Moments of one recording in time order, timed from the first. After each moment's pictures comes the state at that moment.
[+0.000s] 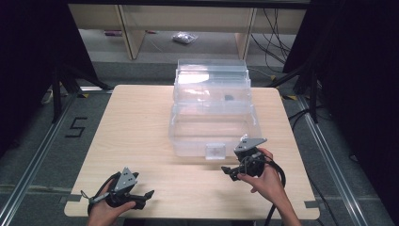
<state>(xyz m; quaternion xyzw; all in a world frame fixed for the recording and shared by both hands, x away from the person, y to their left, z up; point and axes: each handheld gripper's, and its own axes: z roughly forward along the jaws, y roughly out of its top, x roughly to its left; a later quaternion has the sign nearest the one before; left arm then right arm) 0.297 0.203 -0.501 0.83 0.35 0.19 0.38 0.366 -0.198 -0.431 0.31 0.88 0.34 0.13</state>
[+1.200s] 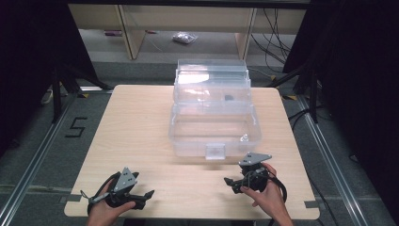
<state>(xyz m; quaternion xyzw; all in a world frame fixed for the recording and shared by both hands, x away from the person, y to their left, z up) 0.296 0.202 -0.499 0.84 0.35 0.19 0.38 0.339 -0.212 -0.467 0.36 0.86 0.34 0.12</state>
